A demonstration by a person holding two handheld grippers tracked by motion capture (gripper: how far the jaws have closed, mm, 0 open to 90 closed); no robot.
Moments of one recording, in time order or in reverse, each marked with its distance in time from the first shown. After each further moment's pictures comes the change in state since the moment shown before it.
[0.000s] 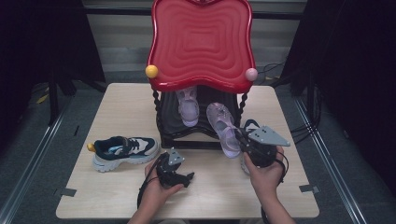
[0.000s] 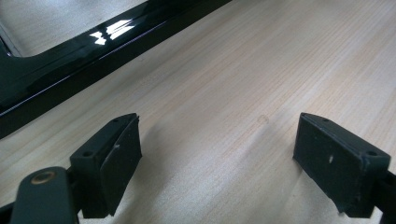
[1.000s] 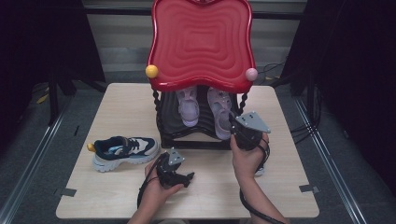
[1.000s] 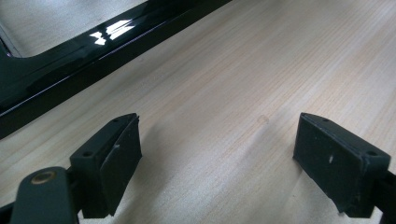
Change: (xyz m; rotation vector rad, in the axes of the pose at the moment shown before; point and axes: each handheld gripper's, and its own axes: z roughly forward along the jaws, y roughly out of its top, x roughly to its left) left arm 0.000 0.000 0.000 0.008 0.001 0.005; right arm 0.008 0.017 0.051 -0.050 -0.188 0.054
